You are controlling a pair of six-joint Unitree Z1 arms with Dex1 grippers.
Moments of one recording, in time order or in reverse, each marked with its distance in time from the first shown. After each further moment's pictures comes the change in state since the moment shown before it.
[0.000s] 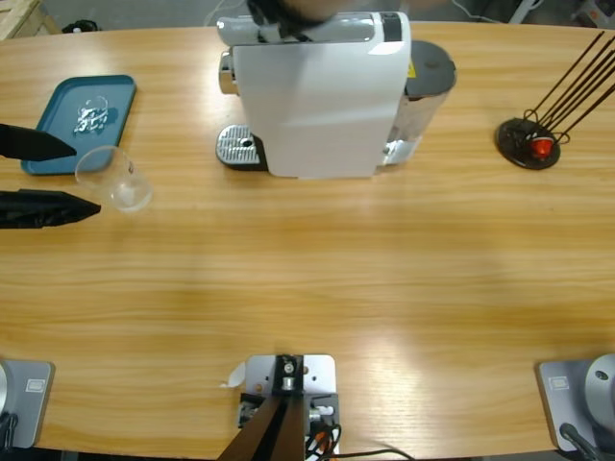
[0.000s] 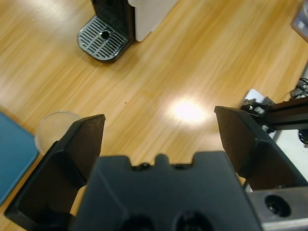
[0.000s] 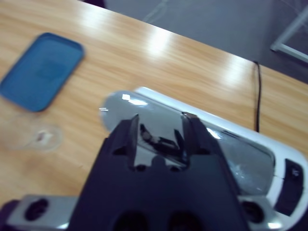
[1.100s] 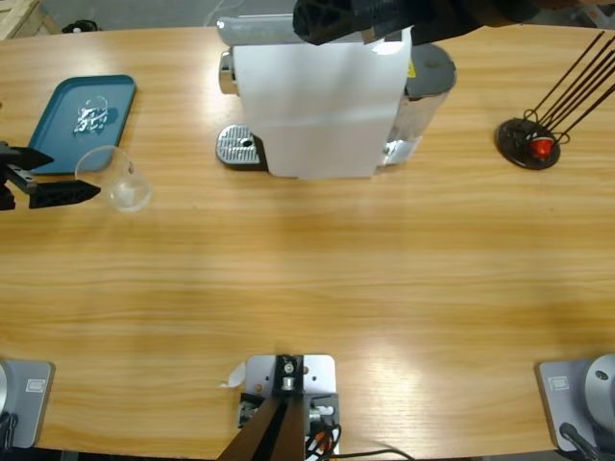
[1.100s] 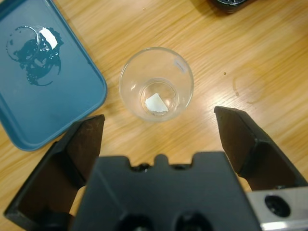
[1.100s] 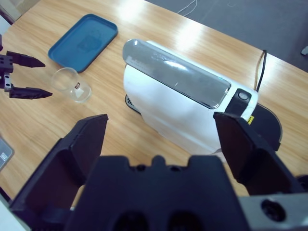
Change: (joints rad) arm 0 0.188 0.071 0.319 -0.364 0.245 0.000; arm 1 0.013 -0.358 0.286 0.039 0.128 -0.029
